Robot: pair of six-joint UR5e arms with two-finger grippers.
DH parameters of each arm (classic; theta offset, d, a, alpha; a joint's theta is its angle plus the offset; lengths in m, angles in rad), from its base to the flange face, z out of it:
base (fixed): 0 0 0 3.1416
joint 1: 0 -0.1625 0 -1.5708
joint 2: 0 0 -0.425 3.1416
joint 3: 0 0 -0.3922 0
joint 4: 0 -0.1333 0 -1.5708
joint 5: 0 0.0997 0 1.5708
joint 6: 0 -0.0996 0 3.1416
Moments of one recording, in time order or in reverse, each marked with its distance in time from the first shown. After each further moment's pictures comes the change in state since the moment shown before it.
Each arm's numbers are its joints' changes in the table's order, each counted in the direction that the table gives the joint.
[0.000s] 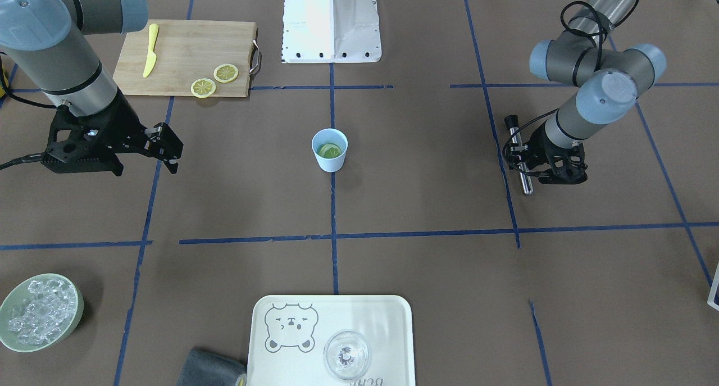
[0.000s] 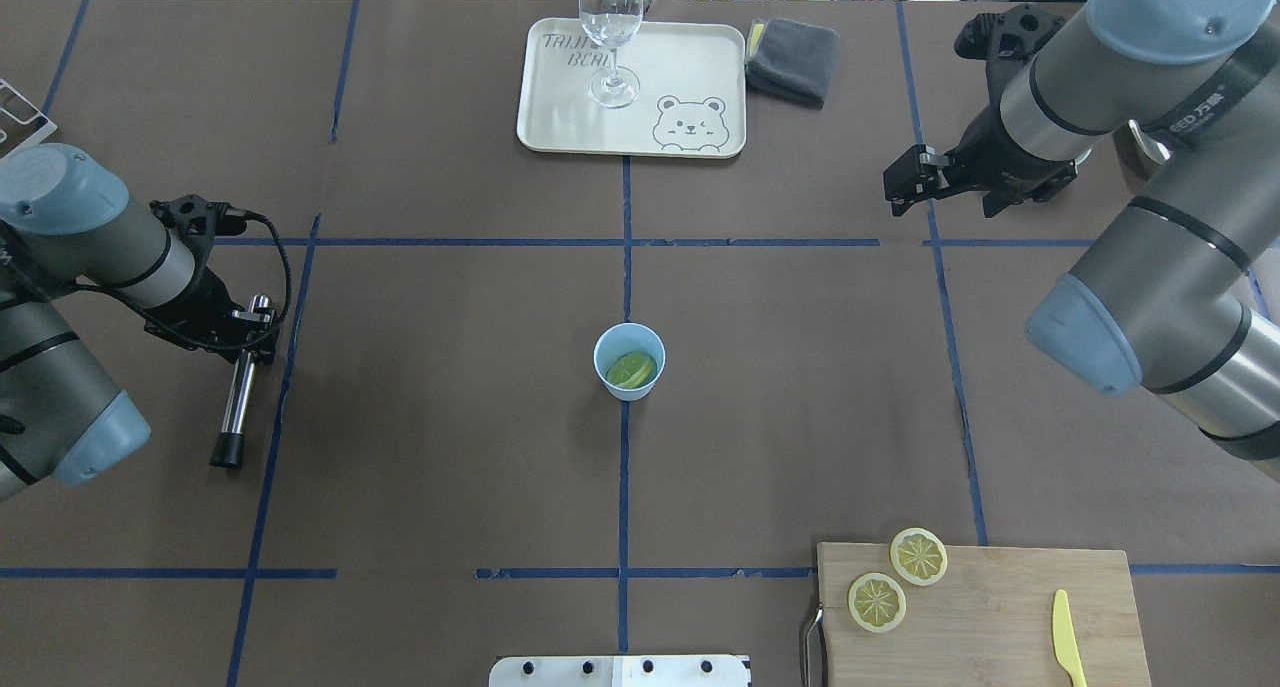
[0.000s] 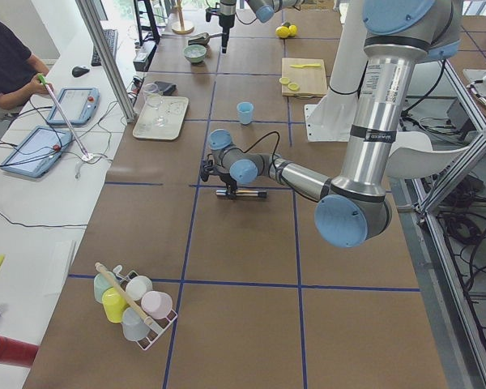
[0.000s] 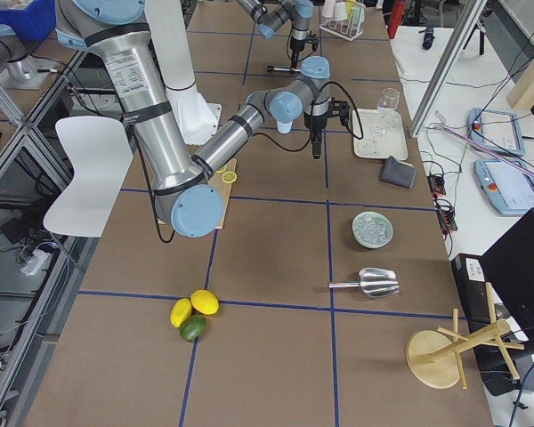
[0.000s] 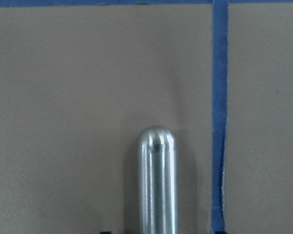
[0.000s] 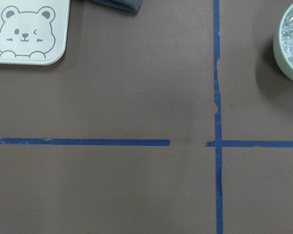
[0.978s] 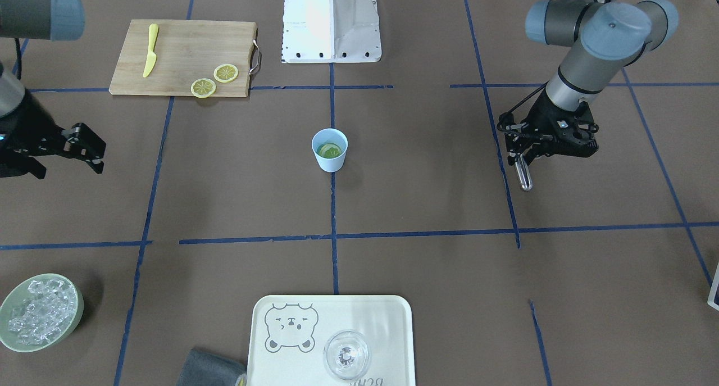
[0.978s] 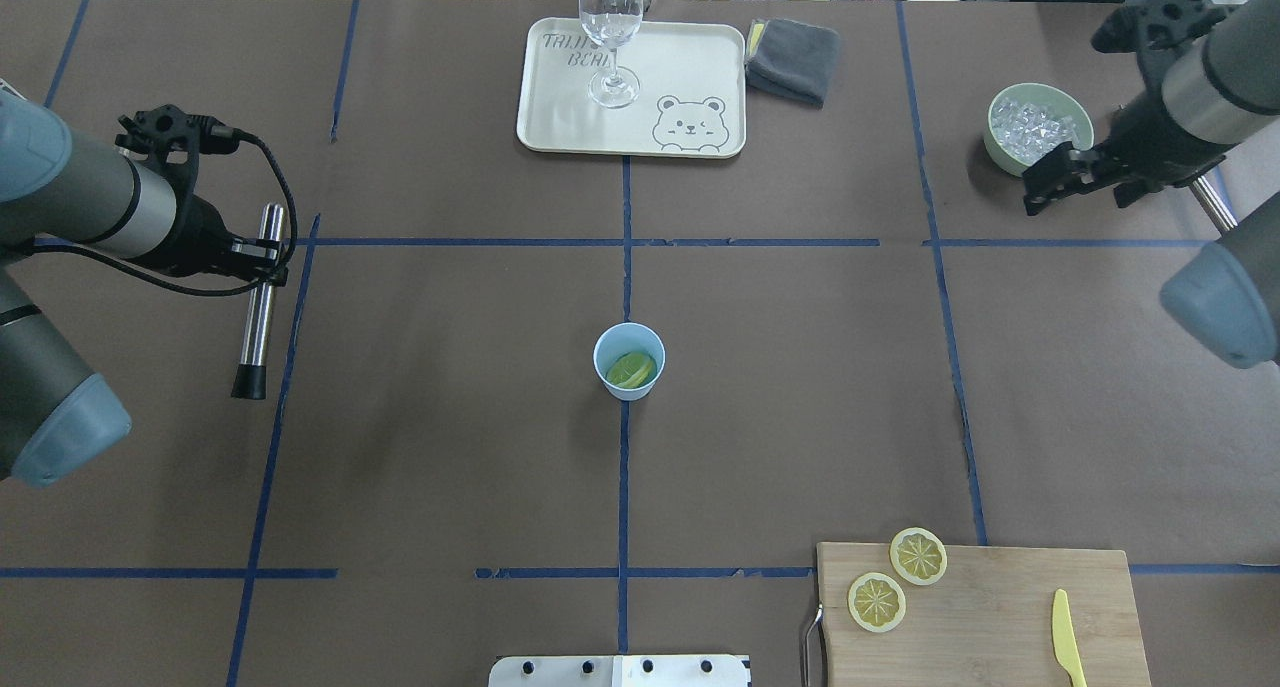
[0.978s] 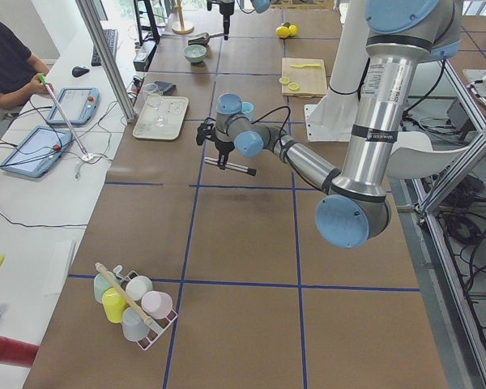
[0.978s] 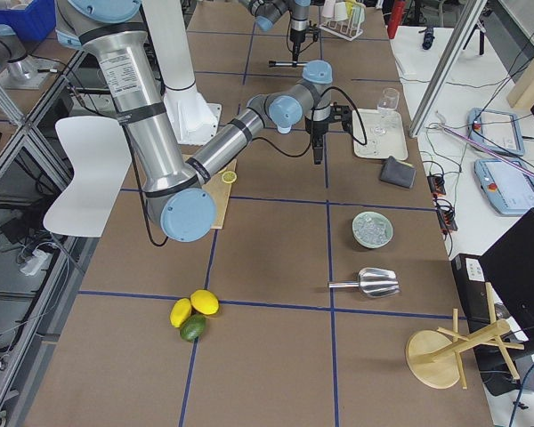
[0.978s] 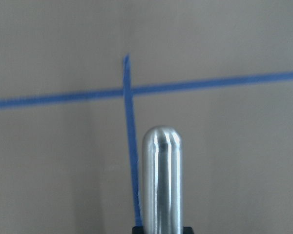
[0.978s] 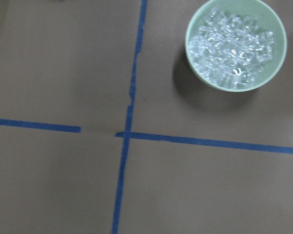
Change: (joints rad) left arm 0.032 -0.028 0.265 -0.040 0.224 -0.007; right arm -0.192 -0.189 -0.013 -0.002 0.117 0.329
